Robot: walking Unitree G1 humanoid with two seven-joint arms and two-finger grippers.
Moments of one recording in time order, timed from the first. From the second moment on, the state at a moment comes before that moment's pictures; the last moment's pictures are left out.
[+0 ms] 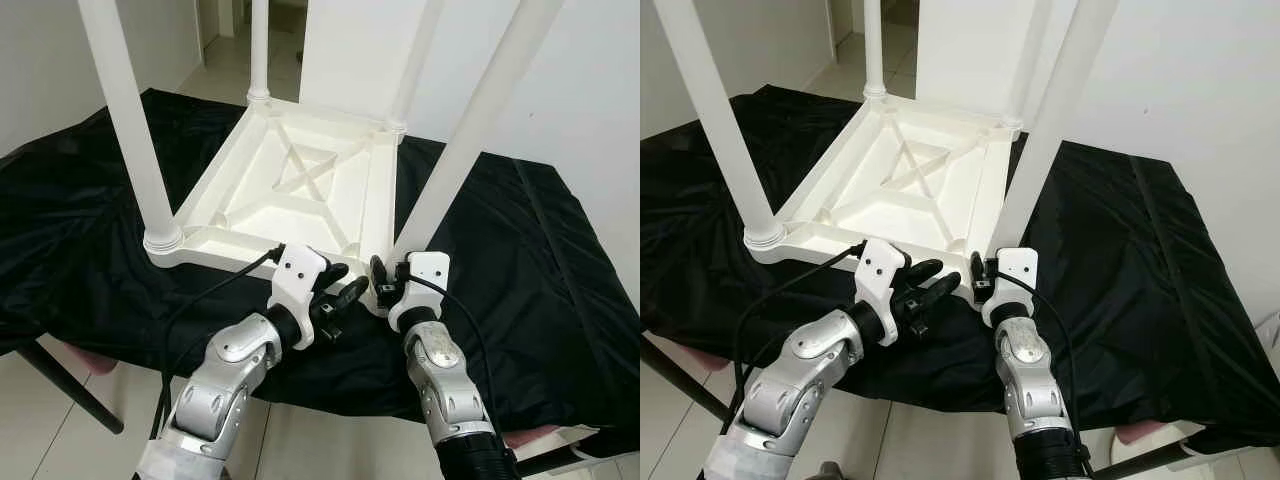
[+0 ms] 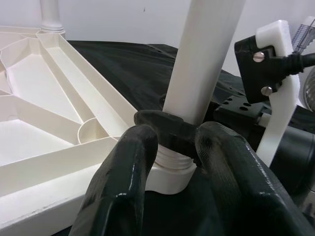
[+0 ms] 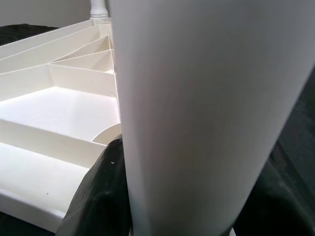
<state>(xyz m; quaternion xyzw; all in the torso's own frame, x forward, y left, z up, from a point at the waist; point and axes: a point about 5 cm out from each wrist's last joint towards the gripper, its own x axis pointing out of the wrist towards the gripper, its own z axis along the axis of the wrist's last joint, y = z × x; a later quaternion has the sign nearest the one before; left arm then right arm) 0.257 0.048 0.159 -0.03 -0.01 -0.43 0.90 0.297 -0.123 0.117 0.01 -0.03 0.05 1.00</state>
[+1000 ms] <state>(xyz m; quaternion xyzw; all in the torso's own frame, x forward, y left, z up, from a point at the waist) 0.260 0.050 0.160 -0.03 -0.02 -0.43 0.90 0.311 -0.154 0.116 -0.16 -0.04 0.34 0.93</state>
